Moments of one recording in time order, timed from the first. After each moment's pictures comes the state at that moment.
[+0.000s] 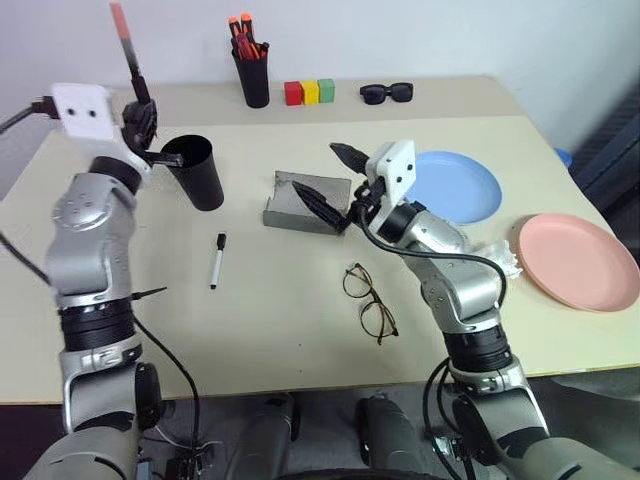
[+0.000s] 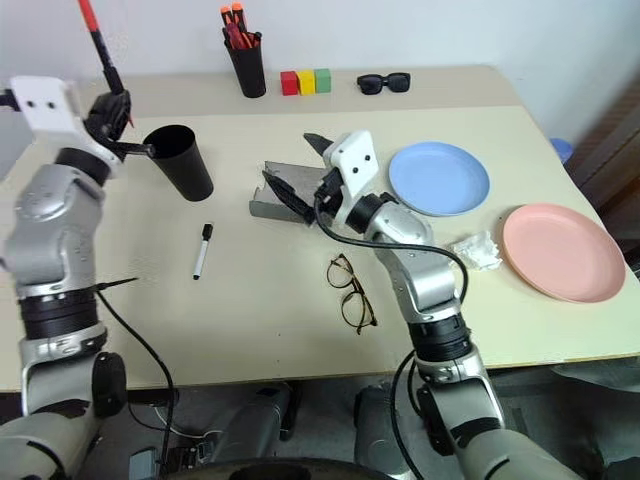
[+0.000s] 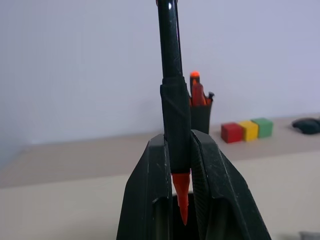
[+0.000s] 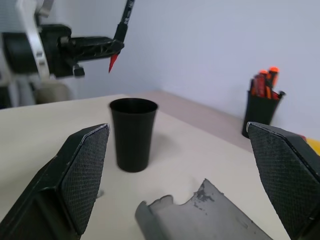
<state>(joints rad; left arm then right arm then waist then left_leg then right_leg) -0.69 0.43 0.29 0.13 -0.21 0.24 -0.18 -0.59 -0.14 0.13 -0.10 0.24 0.29 0.50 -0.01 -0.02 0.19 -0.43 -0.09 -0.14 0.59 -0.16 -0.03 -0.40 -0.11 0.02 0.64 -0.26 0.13</state>
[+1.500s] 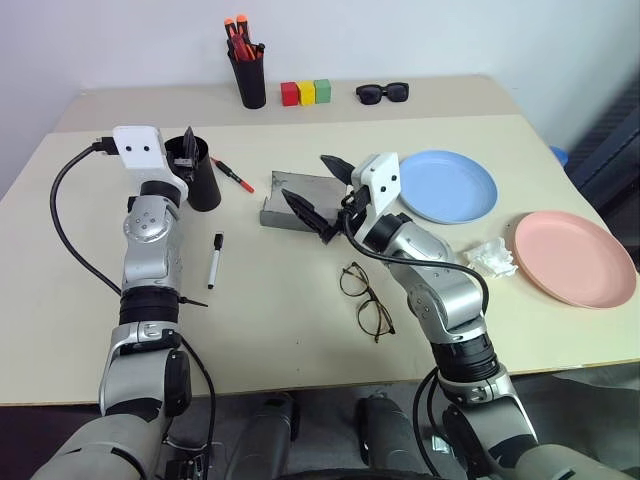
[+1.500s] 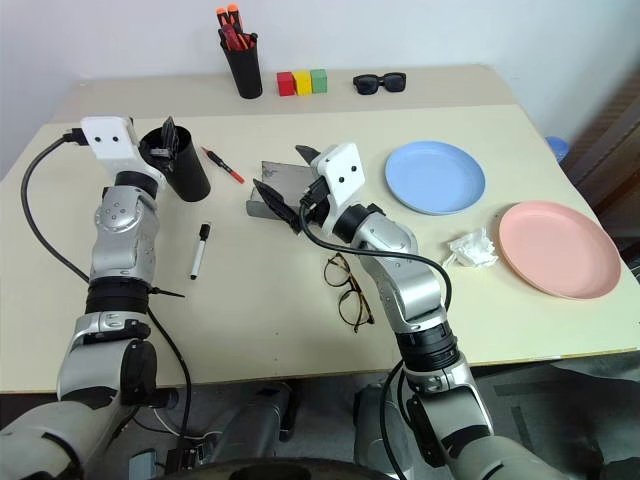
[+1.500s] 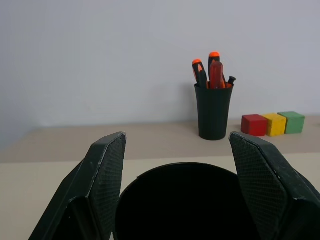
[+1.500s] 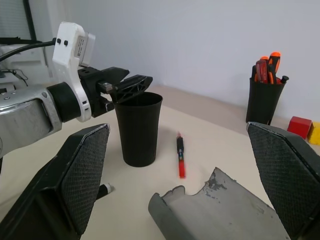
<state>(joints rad) -0.73 0.35 0.26 0.52 -0.14 -0.10 -0.08 -0.54 -0.11 0.16 -0.15 0.25 0.32 0.48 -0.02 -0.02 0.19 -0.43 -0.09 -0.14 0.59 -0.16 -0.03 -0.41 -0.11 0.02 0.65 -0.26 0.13</state>
